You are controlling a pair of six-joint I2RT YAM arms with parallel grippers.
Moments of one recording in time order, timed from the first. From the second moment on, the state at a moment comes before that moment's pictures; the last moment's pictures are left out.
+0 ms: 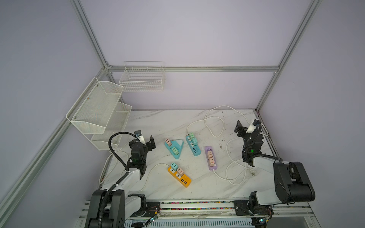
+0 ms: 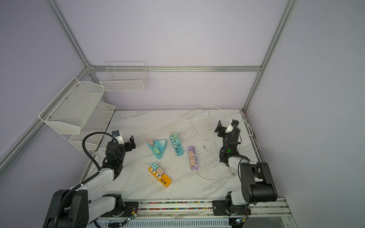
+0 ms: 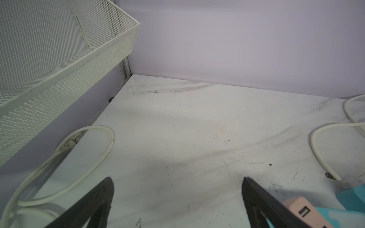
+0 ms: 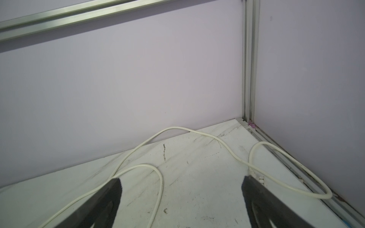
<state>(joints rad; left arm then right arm) -0.02 1.13 0.40 0.44 -0.22 -0.13 0.06 1.43 0.54 0.88 0.21 0.29</state>
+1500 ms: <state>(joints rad) -0.15 0.97 0.62 -0.19 0.03 -0.74 0.32 1.32 0.89 -0.03 -0.06 0.59</state>
